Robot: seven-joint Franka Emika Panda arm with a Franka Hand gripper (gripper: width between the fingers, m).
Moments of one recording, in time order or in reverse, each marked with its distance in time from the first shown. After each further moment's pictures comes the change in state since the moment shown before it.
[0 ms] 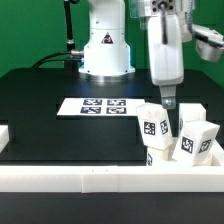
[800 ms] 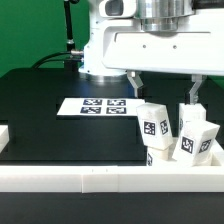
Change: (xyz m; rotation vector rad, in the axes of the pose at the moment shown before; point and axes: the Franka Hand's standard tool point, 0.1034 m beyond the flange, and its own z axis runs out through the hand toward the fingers) arm 0.004 0.001 0.002 -0.050 0.035 -1.018
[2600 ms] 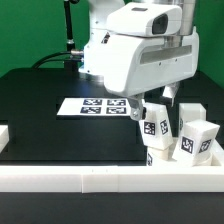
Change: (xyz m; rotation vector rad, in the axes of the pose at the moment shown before) arm -0.005 0.019 0.024 -0.130 -0.015 -1.355
